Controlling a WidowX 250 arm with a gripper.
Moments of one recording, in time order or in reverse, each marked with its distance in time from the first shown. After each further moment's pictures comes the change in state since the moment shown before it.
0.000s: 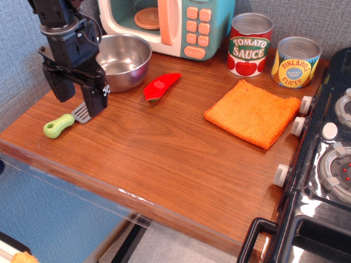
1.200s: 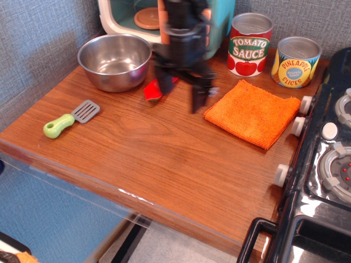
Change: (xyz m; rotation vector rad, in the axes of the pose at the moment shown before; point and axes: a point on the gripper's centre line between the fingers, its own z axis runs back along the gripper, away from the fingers) arm 0.098 -0.111 -0.019 0.001 -0.024 -0.158
